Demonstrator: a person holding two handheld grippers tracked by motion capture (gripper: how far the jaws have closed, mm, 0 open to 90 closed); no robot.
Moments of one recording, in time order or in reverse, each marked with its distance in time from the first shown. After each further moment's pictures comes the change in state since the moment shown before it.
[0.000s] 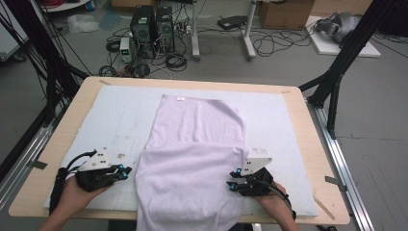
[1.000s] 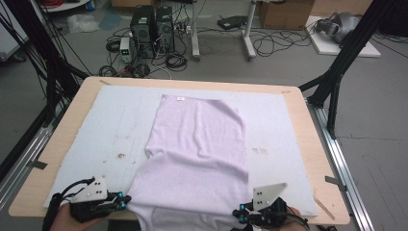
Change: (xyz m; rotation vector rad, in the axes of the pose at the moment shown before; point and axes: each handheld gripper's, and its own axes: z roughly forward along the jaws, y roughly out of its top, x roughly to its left) left arm -0.063 -0.020 -0.015 0.018 -0.142 0.058; right arm 0.064 -0.011 -0.055 -0.031 0.278 -0.124
